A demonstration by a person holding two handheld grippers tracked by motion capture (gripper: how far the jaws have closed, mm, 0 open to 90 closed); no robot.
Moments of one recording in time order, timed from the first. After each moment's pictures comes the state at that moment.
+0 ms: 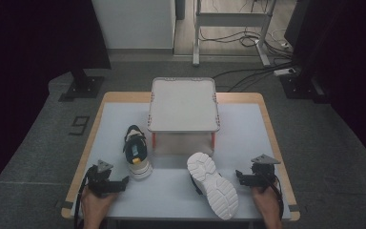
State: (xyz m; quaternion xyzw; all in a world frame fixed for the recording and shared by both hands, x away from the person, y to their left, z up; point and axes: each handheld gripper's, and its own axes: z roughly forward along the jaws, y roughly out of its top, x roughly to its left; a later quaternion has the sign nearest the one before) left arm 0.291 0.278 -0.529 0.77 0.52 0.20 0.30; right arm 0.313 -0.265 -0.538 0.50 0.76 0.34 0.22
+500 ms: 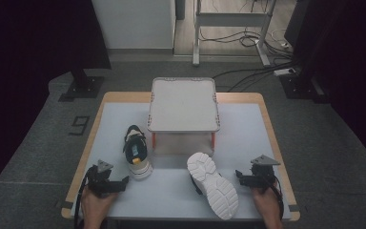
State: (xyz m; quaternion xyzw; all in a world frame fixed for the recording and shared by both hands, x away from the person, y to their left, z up) left arm 0.291 0.278 -0.529 0.77 0.52 0.20 0.29; right arm 0.310 -0.264 -0.537 0.49 0.77 0.34 0.23
